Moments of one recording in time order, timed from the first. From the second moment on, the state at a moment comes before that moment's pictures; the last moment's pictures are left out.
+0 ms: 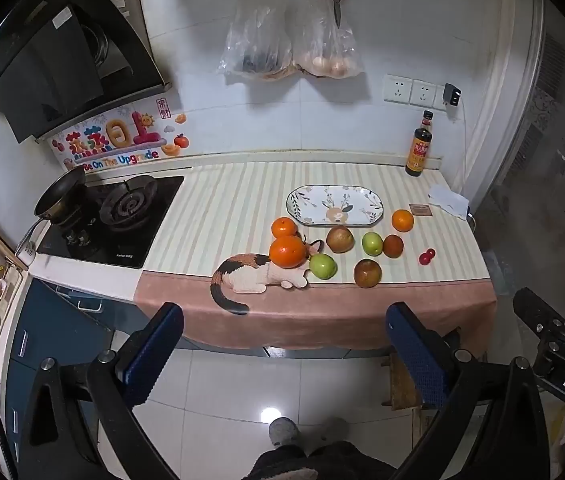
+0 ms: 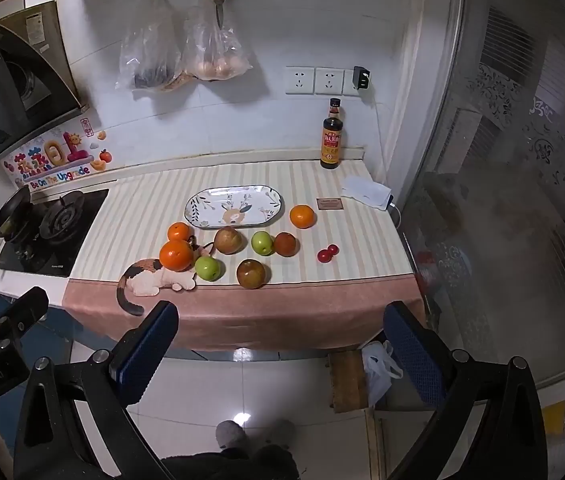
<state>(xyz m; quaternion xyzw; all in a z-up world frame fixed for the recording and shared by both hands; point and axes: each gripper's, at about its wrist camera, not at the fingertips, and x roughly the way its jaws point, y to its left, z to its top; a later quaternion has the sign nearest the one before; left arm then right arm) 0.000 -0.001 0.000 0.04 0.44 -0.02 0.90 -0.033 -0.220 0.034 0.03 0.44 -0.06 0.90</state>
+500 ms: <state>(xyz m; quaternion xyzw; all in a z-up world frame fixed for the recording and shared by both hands) 0.001 -0.002 -0.002 0.04 0.43 -0.02 0.90 -0.034 -0.225 0.040 0.03 0.43 -0.06 0.90</state>
